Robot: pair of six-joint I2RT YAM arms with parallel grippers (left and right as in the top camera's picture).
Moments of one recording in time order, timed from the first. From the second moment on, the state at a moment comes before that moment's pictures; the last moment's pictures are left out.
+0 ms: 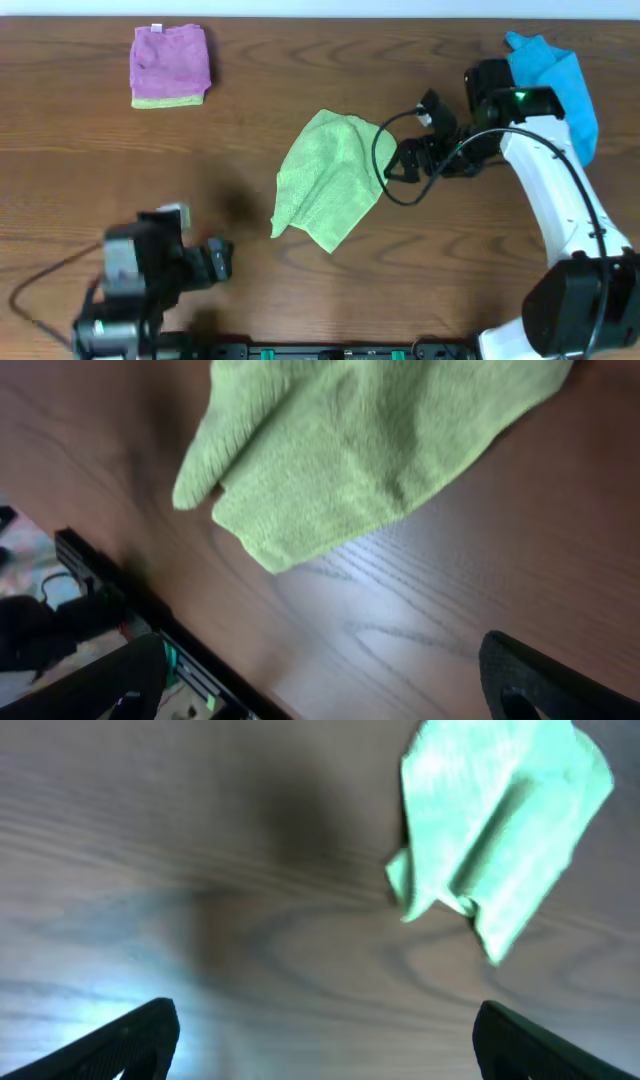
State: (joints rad) left arm 0.05 0.66 0.67 -1.02 0.32 -0.22; right arm 0.10 1.70 1.44 -1.24 -0.57 -0.14
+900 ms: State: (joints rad) left arm -0.07 1.55 0.88 -0.63 0.62 -0.59; right arm 0.11 1.70 1.06 -0.91 -0.71 -0.03
